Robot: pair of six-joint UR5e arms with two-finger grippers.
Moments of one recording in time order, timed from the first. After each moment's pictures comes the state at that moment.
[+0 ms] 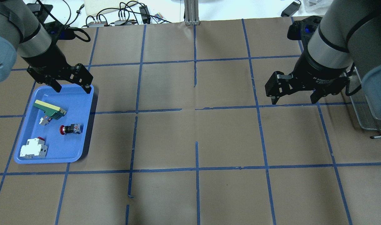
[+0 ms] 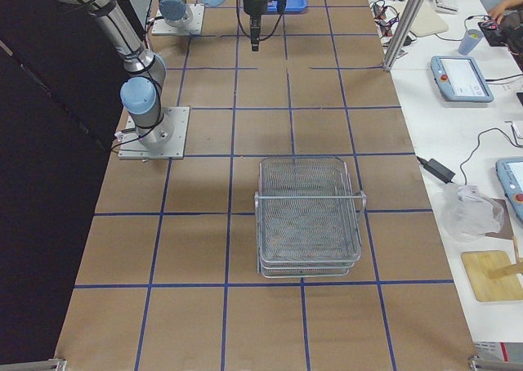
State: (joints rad) left arm -1.35 -1.63 -1.68 -1.49 1.59 0.34; right arm 1.58 -1.76 1.75 -1.56 -1.58 0.03
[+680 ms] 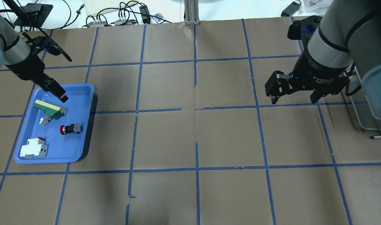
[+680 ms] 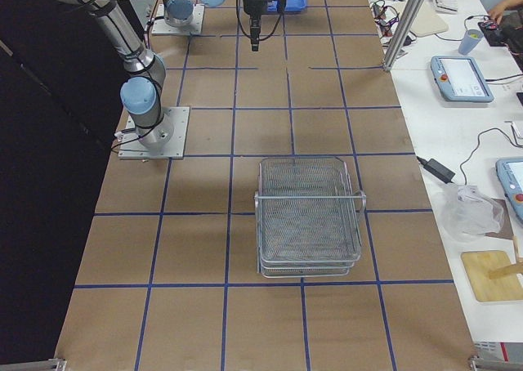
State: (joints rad) left arm -1.18 -1.77 -1.68 -1.41 1.58 1.08; right arm 1.58 -1.76 1.75 -1.56 -1.57 0.04
